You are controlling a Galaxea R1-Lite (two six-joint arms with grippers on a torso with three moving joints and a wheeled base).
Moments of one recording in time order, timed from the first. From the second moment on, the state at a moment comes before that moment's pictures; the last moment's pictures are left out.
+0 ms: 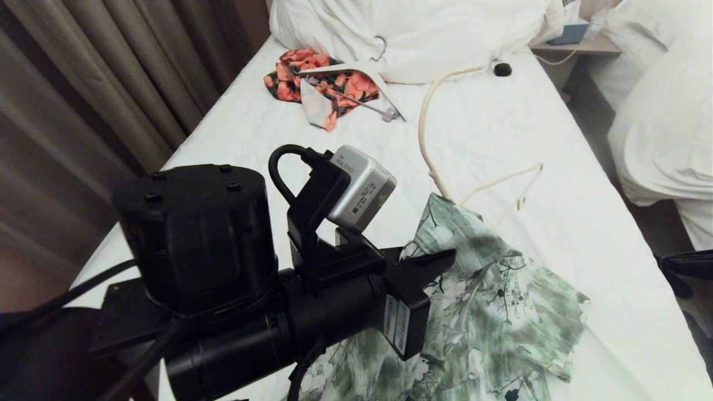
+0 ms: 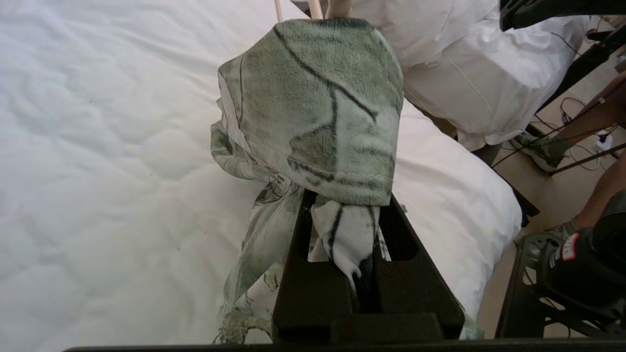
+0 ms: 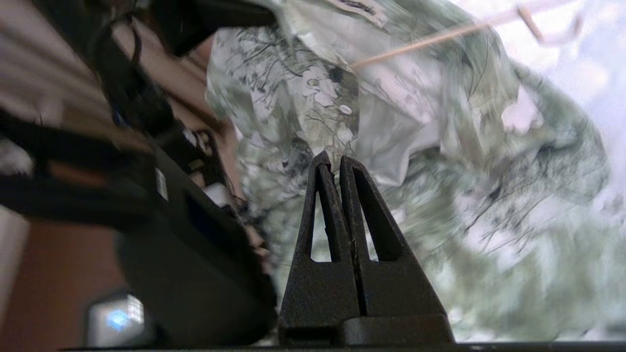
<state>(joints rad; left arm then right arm) -1.04 1.56 -0.82 -0.66 0.01 0.02 -0.28 1.32 -1.12 0.78 1.36 -0.74</state>
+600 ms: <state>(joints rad) -1.05 1.56 -0.85 -0.66 0.01 0.02 -0.46 1.27 -1.07 0.78 1.36 -0.60</state>
